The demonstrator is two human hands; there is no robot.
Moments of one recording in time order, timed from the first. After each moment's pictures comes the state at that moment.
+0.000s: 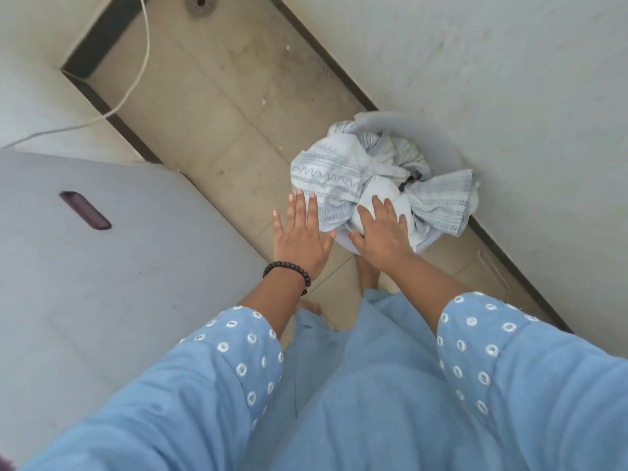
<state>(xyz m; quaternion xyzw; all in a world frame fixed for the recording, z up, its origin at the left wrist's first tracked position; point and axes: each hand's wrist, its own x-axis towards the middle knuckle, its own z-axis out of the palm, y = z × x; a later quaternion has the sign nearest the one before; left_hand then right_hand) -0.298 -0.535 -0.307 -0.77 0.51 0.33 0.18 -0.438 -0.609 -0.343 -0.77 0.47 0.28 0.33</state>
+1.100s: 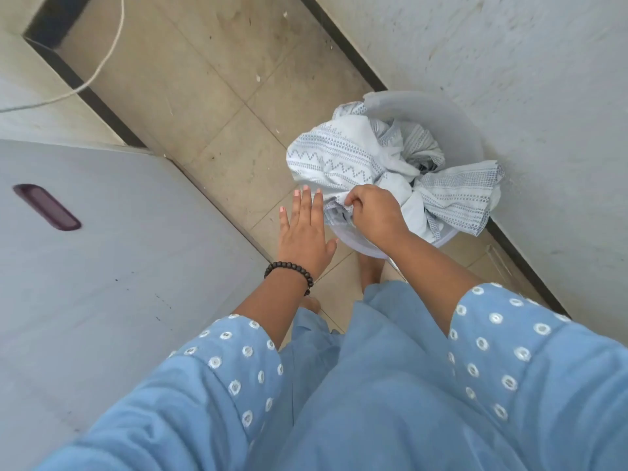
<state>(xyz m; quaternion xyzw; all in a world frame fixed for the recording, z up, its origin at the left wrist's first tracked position) -0.293 -0.538 -0.354 -0.77 0.50 0.37 0.14 -0.402 -0.637 -0.384 -0.73 0.51 0.11 0.44</state>
